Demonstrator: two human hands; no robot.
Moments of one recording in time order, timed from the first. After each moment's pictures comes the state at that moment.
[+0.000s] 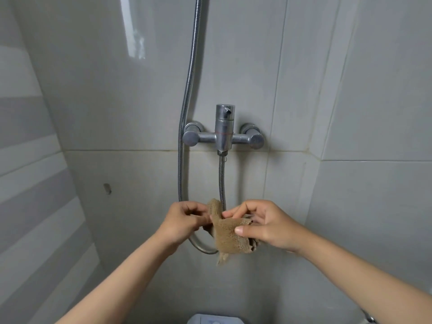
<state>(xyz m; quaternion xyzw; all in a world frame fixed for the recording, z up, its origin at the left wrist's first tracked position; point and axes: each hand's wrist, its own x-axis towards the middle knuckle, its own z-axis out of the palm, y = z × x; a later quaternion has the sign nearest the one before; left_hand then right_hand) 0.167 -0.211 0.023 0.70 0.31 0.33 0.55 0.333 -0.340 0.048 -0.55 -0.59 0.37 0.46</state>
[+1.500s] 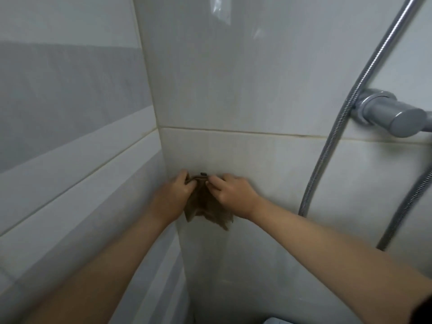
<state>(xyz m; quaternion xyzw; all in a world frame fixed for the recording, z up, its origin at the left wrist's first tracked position) -0.030 0.076 -0.041 0.88 0.40 0.23 -0.07 0.153 0.023 -0.035 -0.45 -0.80 -0.37 0.15</state>
